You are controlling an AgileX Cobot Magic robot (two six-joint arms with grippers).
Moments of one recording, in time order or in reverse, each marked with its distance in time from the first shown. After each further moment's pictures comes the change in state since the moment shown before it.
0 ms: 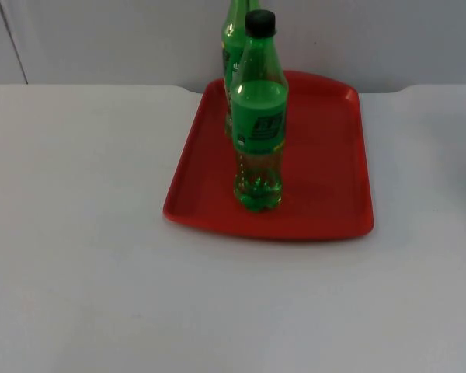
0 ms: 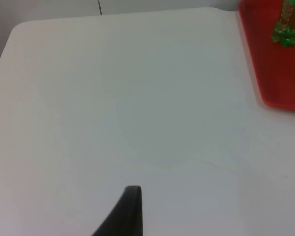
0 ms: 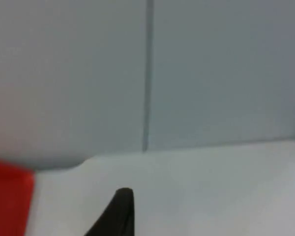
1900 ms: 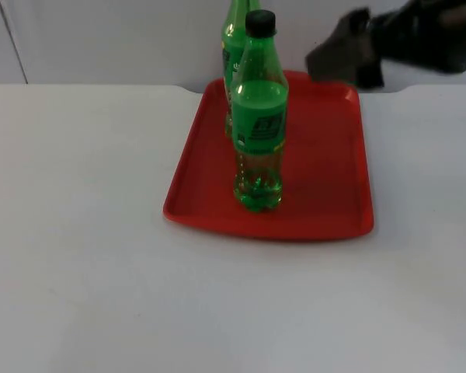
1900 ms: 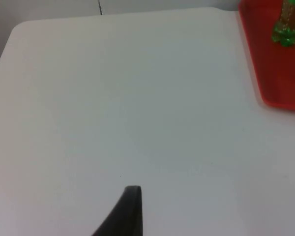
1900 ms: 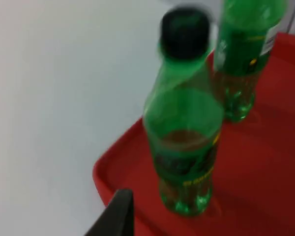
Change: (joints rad) right arm 0.322 0.319 0.221 -1.058 -0.713 1.159; left arm 0.000 0.000 0.000 0.000 0.000 0.000
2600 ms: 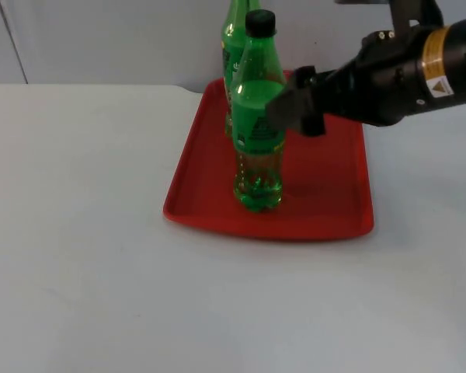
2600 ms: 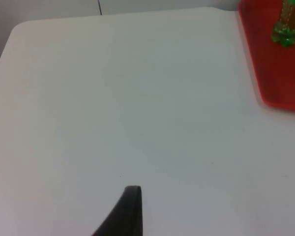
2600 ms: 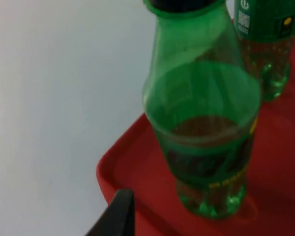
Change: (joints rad) right arm 0.029 0.242 -0.047 0.740 -0.040 -0.749; left arm 0.000 0.000 0.000 0.000 0.000 0.000
